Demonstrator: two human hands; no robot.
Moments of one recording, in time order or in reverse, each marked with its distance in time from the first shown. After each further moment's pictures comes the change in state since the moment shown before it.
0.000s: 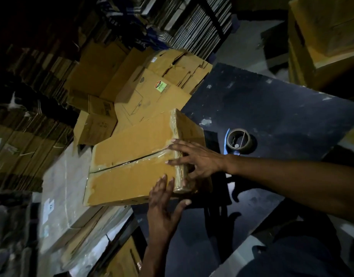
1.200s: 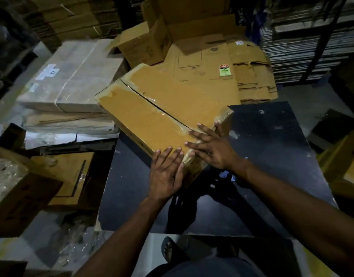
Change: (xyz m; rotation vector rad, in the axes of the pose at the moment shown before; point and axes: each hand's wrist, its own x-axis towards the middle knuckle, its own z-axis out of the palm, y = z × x) left_hand 0.004 0.034 0.070 0.151 0.576 -0.121; right_hand 0.042 0.024 -0.034 -0.330 -0.178 -0.259
